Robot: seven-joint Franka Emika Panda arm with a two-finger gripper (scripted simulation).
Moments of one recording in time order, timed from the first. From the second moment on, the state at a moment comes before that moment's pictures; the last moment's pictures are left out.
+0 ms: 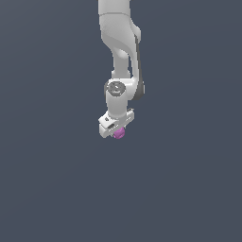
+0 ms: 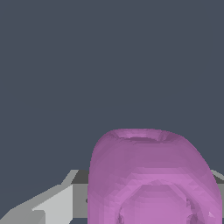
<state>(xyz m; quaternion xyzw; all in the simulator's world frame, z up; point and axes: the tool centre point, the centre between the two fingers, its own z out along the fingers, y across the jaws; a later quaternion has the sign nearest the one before) -0.078 -0.017 0.041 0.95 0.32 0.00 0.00</state>
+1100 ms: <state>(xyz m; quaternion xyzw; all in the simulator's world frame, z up) 0.020 -0.104 0.049 0.95 0.32 0.00 0.00</state>
